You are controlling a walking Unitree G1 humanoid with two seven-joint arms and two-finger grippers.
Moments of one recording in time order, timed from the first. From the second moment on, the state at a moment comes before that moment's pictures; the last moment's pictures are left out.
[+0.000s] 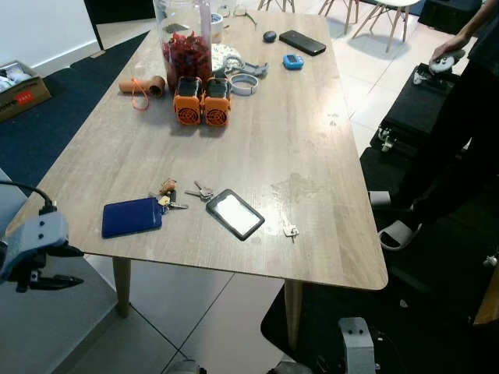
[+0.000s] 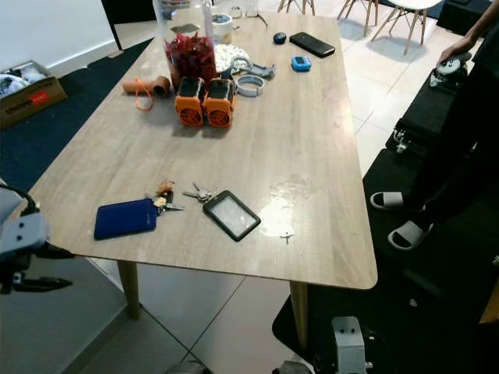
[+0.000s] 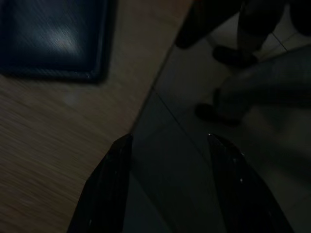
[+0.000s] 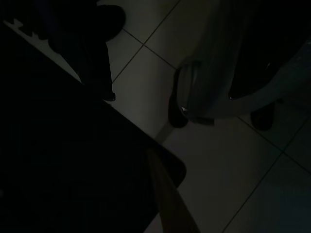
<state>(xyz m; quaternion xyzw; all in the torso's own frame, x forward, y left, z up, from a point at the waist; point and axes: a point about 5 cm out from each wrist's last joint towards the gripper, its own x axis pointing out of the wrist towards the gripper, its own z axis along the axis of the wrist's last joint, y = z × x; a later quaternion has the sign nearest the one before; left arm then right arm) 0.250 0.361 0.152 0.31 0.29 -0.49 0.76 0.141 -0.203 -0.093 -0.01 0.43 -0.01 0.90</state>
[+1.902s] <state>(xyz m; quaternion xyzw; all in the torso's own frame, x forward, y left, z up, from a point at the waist) 0.318 0.165 0.139 0.09 -0.05 -0.27 0.96 0.142 -0.198 -0.093 -0.01 0.42 0.00 0.91</state>
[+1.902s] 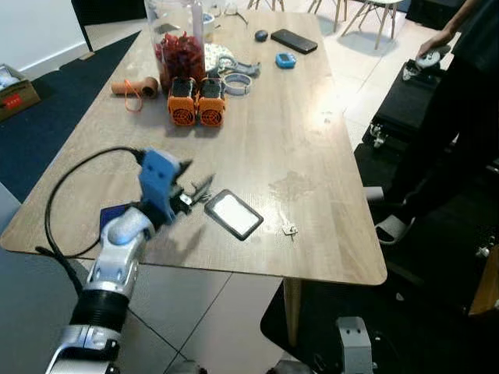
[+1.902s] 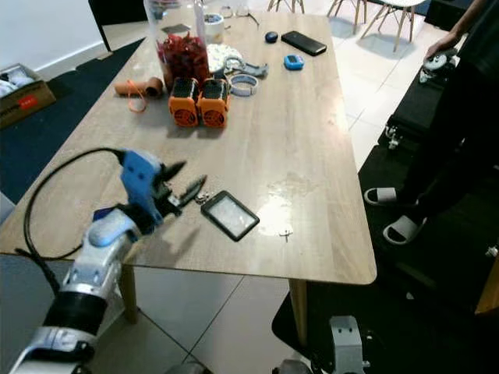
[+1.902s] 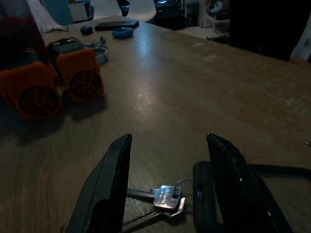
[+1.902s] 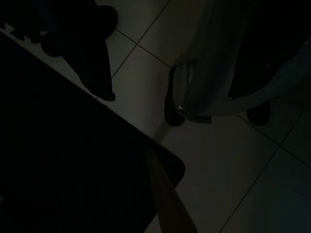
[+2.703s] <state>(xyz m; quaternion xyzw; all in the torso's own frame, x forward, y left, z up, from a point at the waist) 0.273 0.202 0.092 0.11 0.01 -0.17 0.98 0.142 -0.198 -0.092 -0.01 0.42 0.00 0.91</state>
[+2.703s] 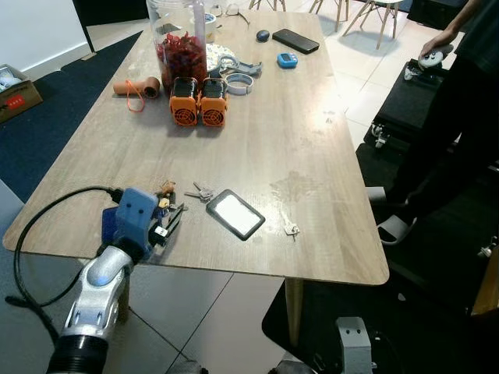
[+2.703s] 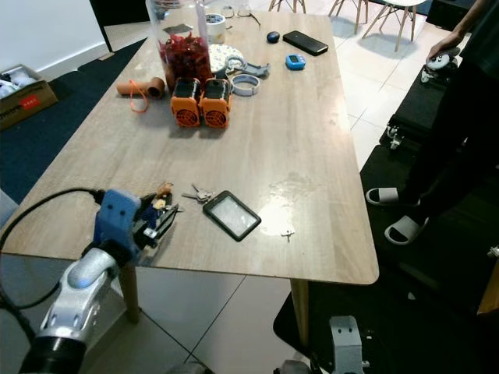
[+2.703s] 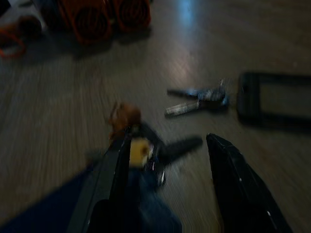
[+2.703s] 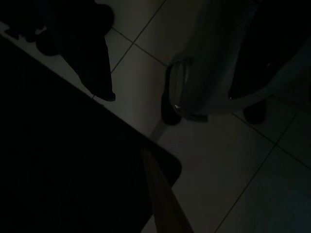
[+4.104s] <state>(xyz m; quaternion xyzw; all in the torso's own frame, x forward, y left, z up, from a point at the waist) 0.284 0.187 0.092 0.15 0.04 -0.08 0.98 0.143 -0.198 -0.092 -0.01 0.42 0.00 0.91</state>
